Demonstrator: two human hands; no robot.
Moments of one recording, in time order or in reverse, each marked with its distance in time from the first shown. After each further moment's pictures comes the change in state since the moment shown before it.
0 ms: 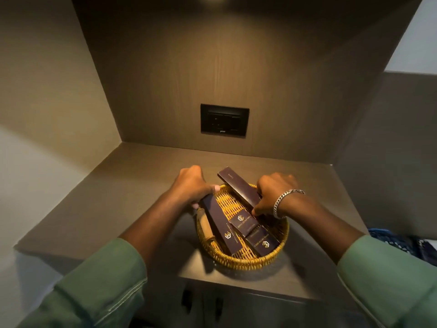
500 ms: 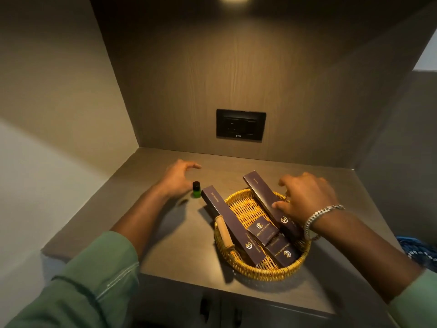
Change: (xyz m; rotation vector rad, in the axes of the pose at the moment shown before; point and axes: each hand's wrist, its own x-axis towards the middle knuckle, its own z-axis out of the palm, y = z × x) left_hand 0.042 -0.065 -0.047 -0.059 0.099 0.140; right_hand -0.017 0.006 0.000 0.035 0.267 0.007
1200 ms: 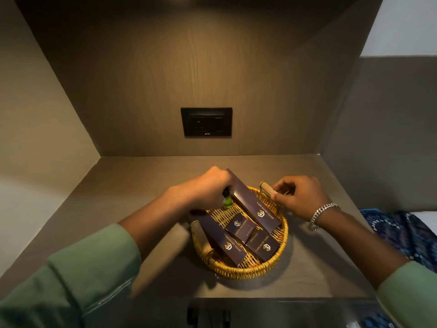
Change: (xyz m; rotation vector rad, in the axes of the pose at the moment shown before) left_hand -0.014 0.102 0.058 0.545 -0.369 0.637; right_hand -0.019 0.051 0.021 0.622 0.070 0.185
